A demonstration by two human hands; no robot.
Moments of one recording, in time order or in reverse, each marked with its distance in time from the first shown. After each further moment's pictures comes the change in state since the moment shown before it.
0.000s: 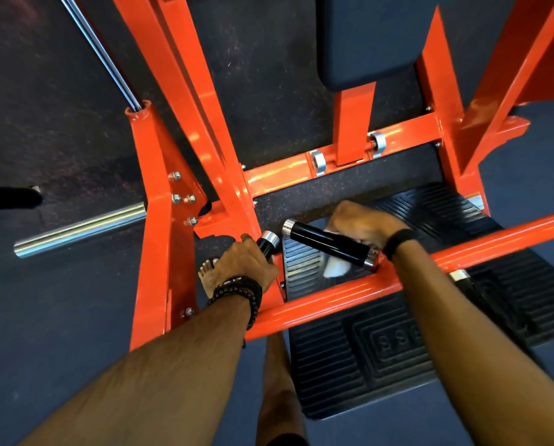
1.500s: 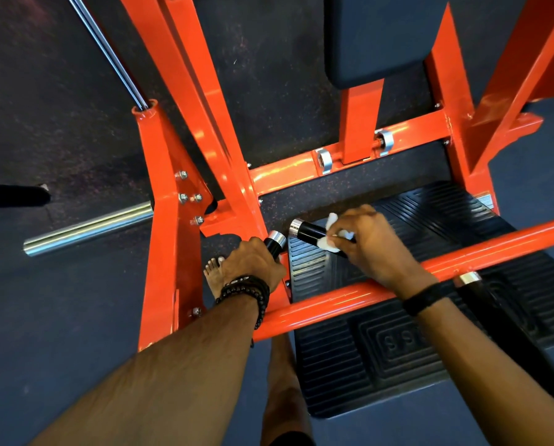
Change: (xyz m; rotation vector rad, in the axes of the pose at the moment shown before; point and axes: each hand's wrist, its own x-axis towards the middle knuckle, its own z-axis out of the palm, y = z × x) left_hand -0.003 0.006 -0.008 0.025 -0.027 -0.026; right_hand -0.032 0.020 0.038 -0.084 0.477 -0.481
